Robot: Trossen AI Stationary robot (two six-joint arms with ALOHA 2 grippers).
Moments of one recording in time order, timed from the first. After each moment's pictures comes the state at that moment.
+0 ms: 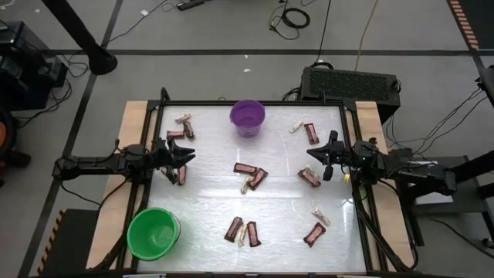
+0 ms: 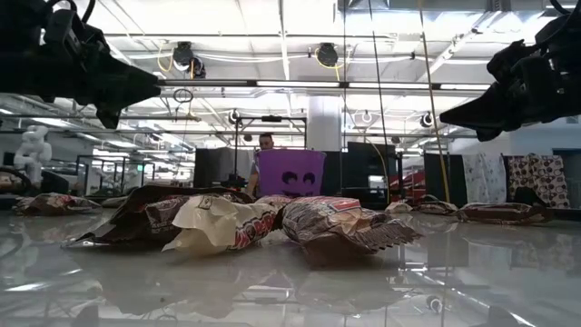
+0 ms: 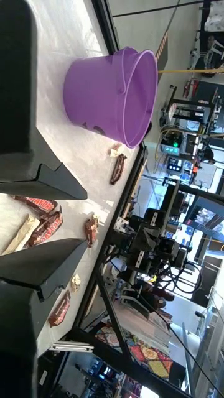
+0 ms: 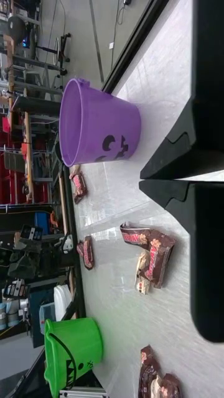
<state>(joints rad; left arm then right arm) 0.04 0.10 0.00 0.12 -0.14 -0.31 -0.24 0.14 0.02 0.02 0.00 0.07</state>
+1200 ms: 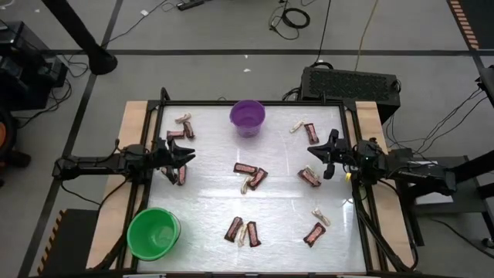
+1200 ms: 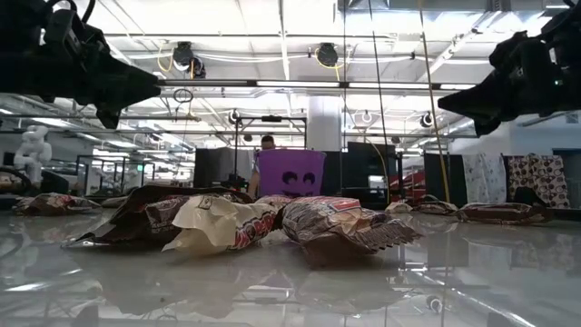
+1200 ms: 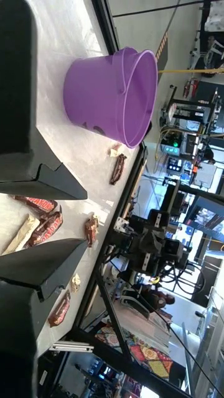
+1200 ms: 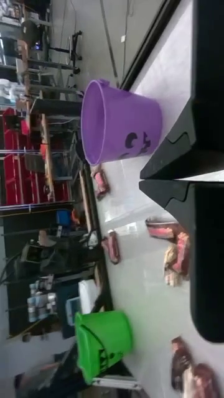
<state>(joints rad) 0.04 0.10 0.00 0.12 -0.14 -0.31 -0.24 0.14 0.02 0.11 0.00 0.13</state>
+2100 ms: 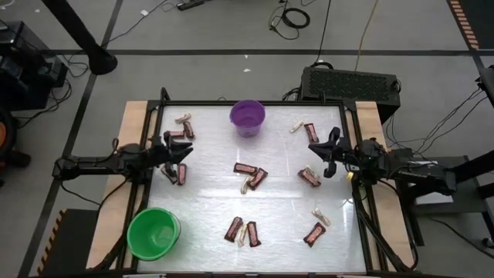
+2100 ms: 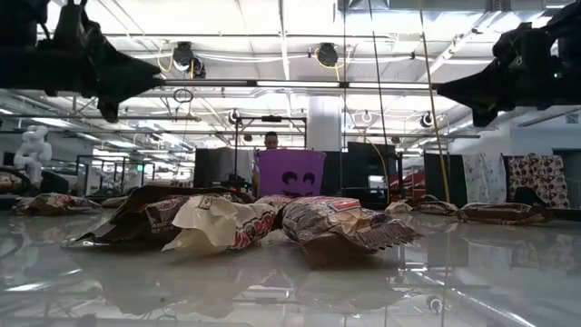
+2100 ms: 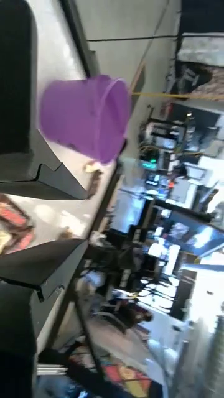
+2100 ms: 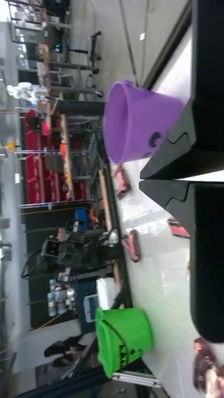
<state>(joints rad) 0.04 0.10 0.01 0.22 -0.23 -0.28 -0.24 0.15 0.02 0.21 0.00 0.12</state>
